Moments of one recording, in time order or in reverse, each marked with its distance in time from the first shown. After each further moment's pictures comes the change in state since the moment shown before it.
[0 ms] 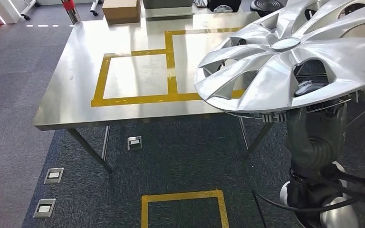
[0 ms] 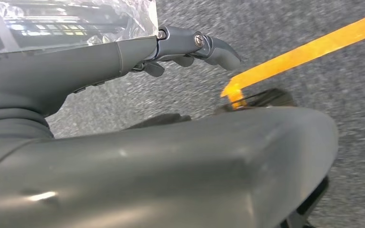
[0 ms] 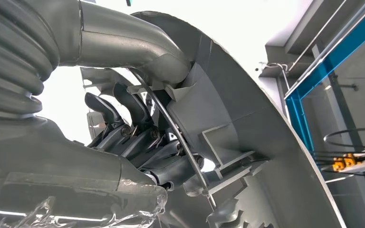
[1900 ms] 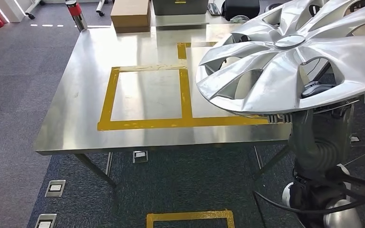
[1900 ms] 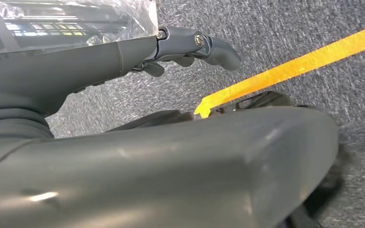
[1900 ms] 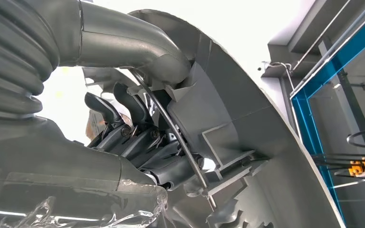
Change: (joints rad) left arm -0.006 -0.008 0.000 -0.001 -0.016 0.003 0.006; right arm 0.000 0.005 -0.004 -0.001 -0.006 0.000 -0.009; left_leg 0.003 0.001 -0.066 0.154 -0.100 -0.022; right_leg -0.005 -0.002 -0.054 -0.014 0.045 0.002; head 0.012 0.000
